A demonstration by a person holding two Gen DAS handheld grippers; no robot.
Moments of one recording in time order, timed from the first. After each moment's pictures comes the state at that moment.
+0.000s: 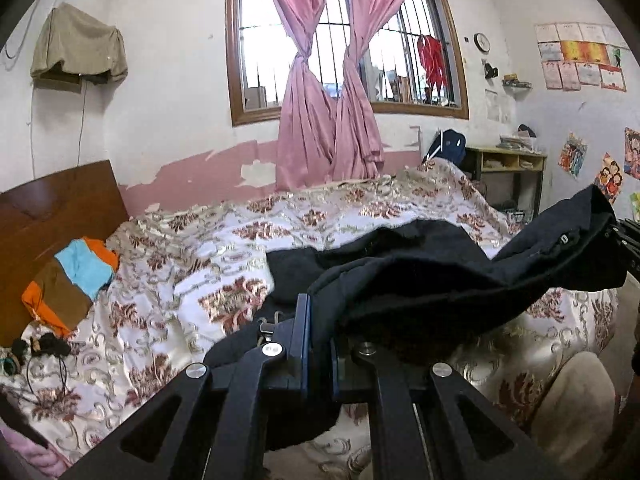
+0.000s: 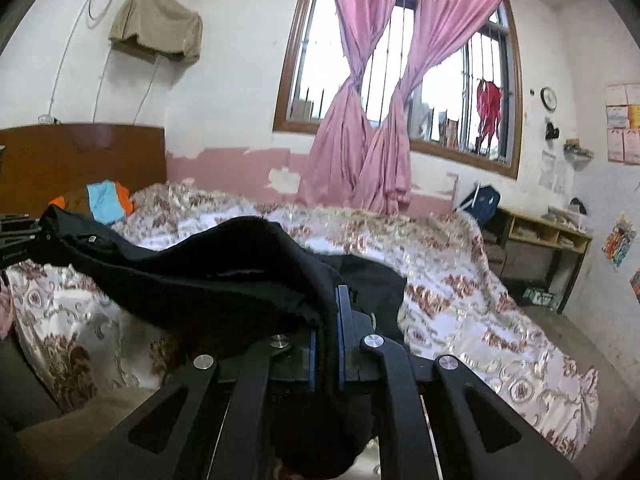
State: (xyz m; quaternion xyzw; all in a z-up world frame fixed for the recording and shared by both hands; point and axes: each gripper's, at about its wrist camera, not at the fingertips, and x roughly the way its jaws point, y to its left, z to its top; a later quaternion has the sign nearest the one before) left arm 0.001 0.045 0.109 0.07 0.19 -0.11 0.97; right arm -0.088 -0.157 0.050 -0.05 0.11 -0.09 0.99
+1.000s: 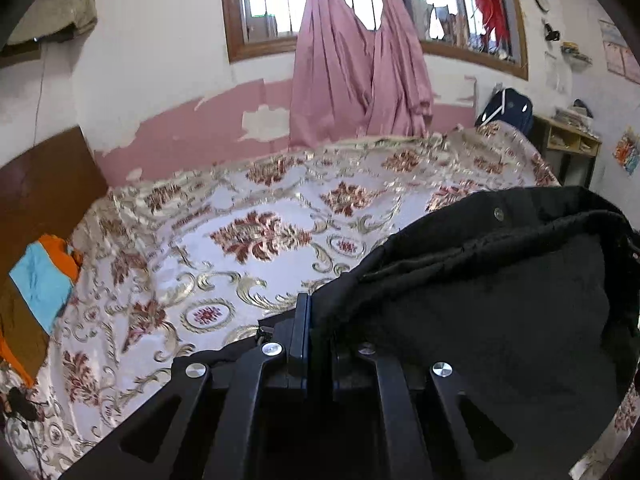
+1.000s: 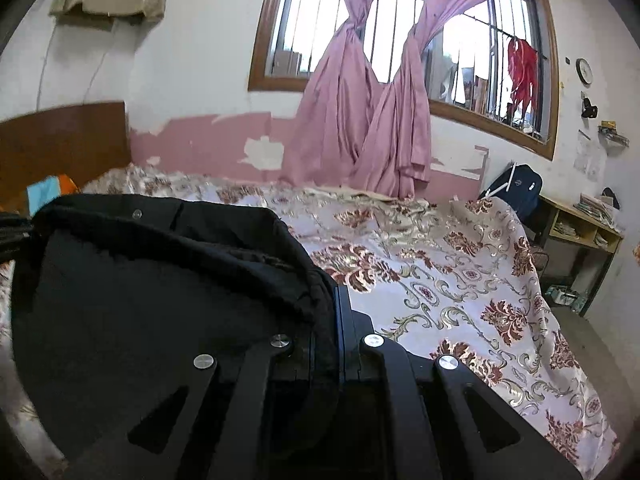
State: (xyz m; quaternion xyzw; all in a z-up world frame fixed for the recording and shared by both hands) left arm 0.386 -0.015 0.067 0.07 0.31 -0.06 0.94; right arm 0.333 -0.237 0.031 -0.04 0.21 -0.08 0.97
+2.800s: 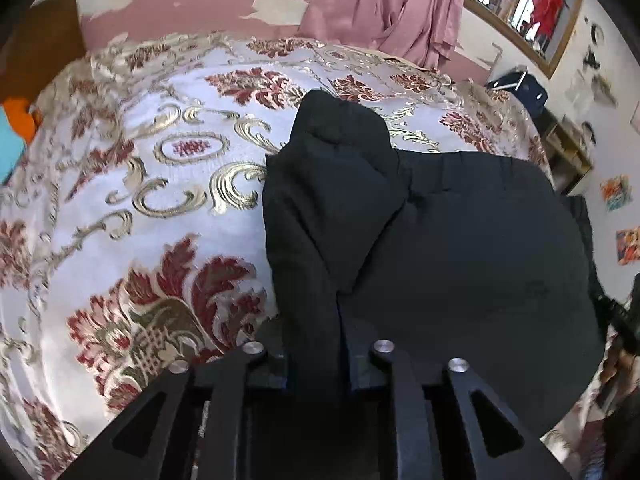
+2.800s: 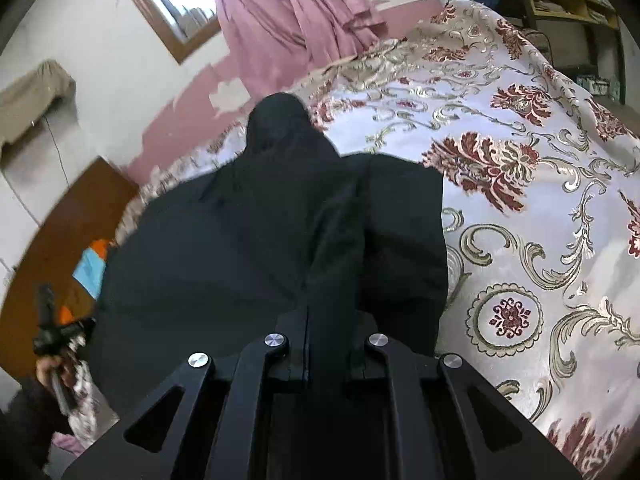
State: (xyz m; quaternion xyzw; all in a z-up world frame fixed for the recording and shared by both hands) left arm 0.385 0.063 -0.028 -0.05 0.47 -0.11 0.87; right arm 0.266 -0.366 -0.099 0.26 0.34 -0.02 0.91
